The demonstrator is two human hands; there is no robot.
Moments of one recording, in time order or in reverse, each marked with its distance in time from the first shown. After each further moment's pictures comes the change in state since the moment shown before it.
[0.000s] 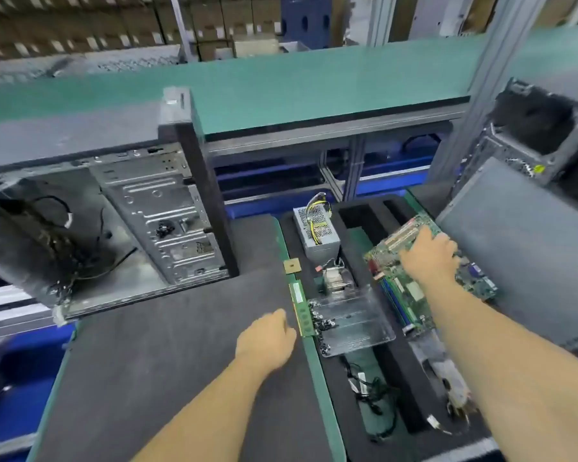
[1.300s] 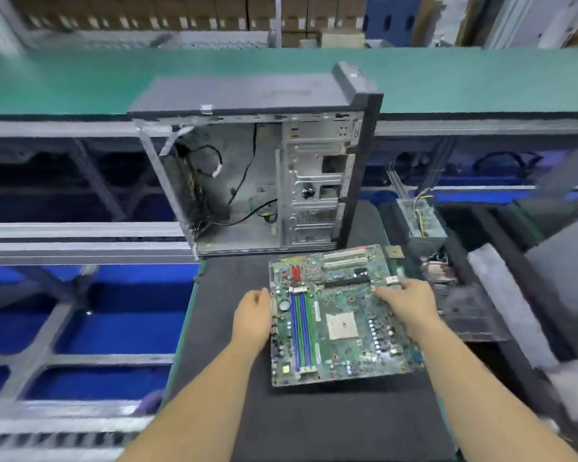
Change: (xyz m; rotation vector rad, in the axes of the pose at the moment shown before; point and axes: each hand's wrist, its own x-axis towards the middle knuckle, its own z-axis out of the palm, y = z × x) left_hand -0.085 -0.200 -0.061 -0.867 0.392 -0.422; right_hand -0.228 -0.160 0.074 0.674 -0.343 -0.047
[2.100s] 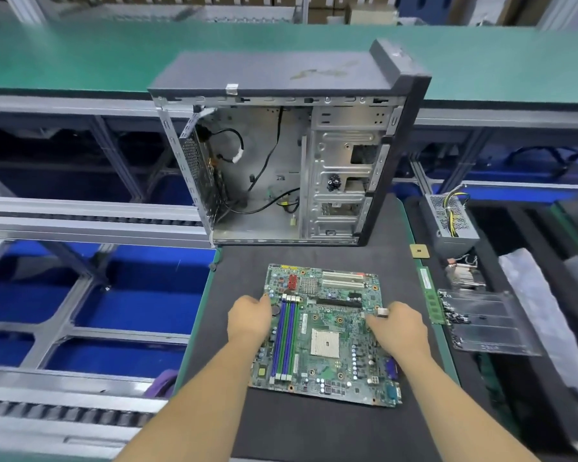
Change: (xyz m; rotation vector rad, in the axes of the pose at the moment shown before) left_hand 0.021 -0.025 -0.014 0.208 0.162 -0.180; right_hand -0.014 0.025 0.055 -0.590 -0.057 -0.009
